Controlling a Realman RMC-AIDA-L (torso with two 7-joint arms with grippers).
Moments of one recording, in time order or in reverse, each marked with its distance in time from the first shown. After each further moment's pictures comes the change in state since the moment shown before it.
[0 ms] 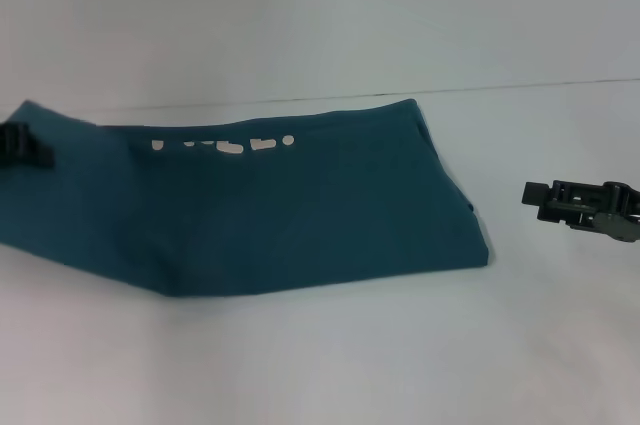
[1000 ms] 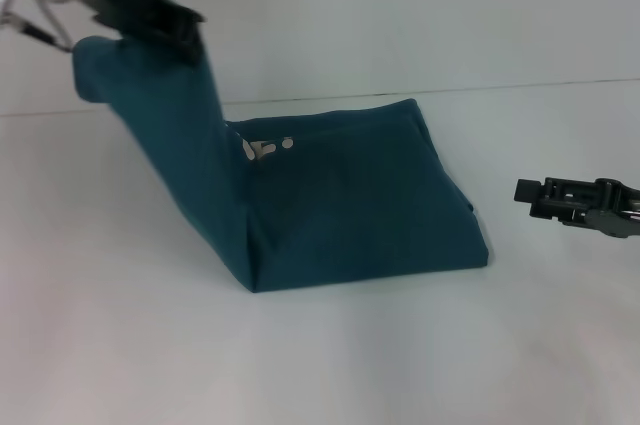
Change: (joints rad) left arm -0.360 -0.077 0.253 0.207 0.206 0.202 -0.148; right arm 0.013 0.004 -0.006 0.000 0.000 0.001 -0.003
